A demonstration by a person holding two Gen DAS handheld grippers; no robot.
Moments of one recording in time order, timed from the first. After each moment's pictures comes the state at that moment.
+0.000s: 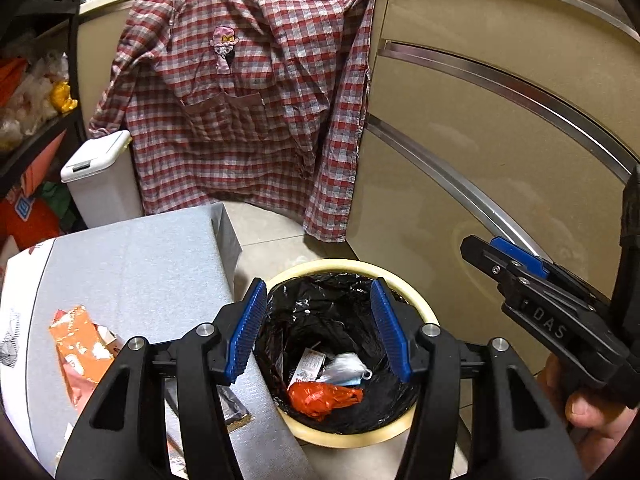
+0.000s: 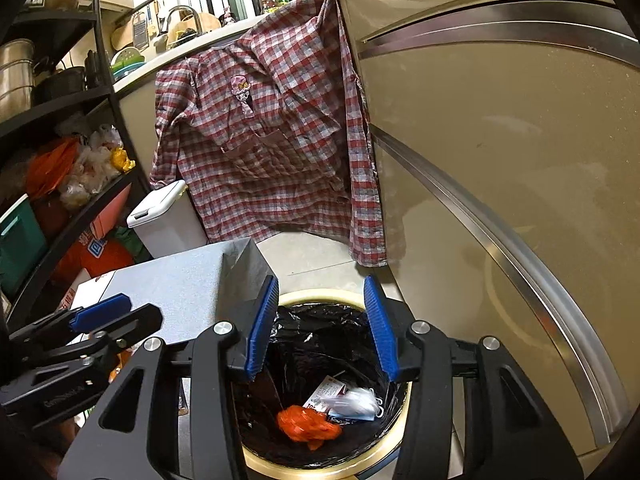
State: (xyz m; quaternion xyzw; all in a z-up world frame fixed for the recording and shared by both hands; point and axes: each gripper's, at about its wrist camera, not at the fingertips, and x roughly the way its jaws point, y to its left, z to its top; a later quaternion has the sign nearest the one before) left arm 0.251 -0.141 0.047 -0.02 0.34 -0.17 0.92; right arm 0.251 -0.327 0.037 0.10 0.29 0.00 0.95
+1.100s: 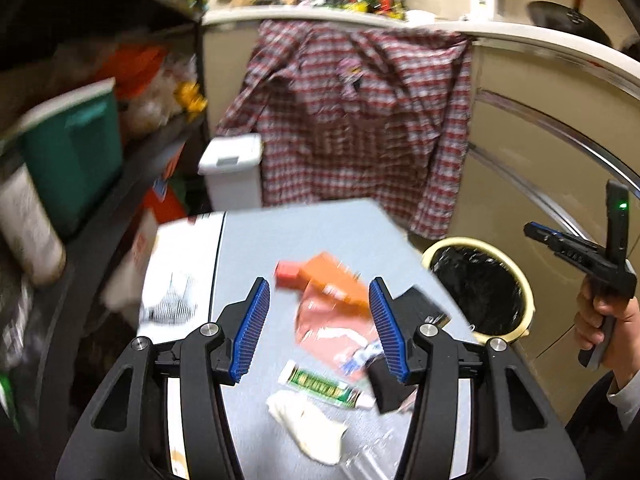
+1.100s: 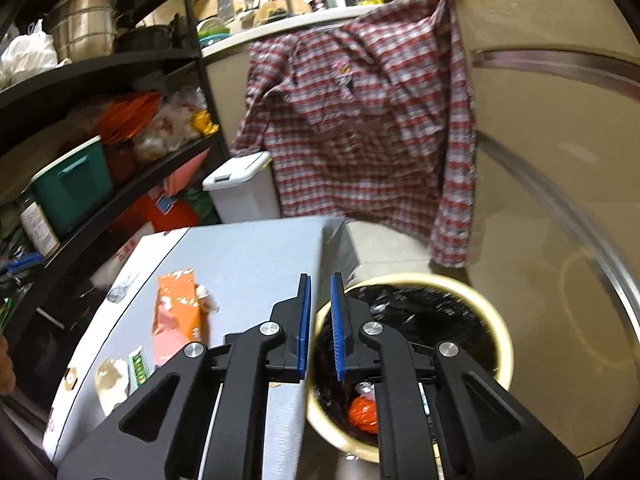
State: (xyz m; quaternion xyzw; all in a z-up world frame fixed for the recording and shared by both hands) left arm 0.144 0.107 0.071 -0.02 0.32 -0.06 0.94; right arm 0.221 -0.217 0.031 0.05 0.29 0.14 0.94
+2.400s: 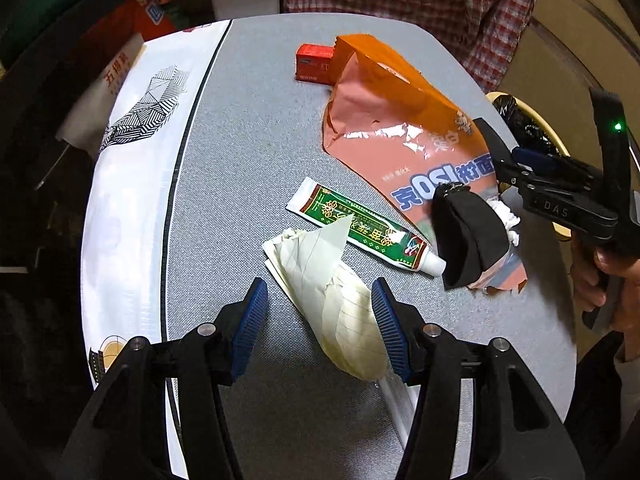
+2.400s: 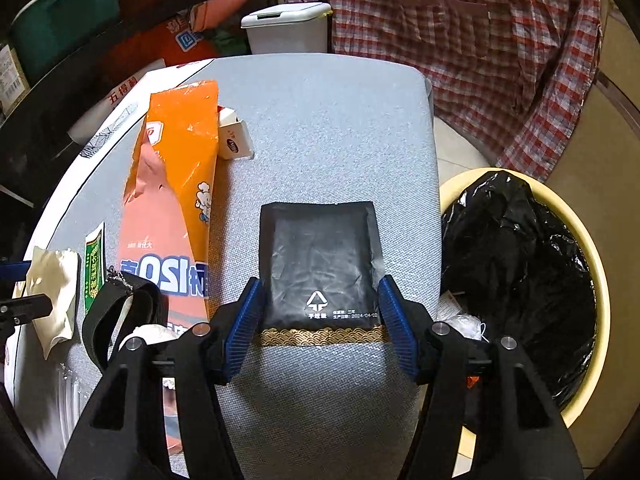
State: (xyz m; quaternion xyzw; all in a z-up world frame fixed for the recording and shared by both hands) left arm 0.156 0.119 -0.066 -0.03 0.56 -0.03 0.83; right arm 0.268 -0.095 -0.095 -0.09 0.47 0.18 0.86
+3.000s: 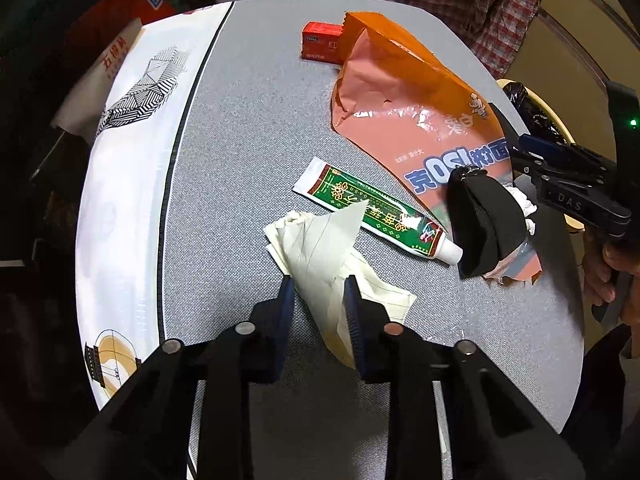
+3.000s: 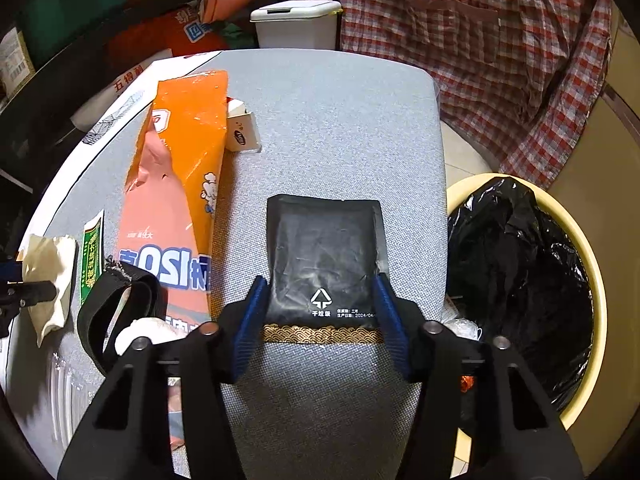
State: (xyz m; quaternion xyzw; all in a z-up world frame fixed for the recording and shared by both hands) left arm 0.161 0.123 -0.078 -0.03 0.58 -0.03 0.81; right arm 0.267 -0.091 -0.094 -0.11 0.47 0.20 0.85
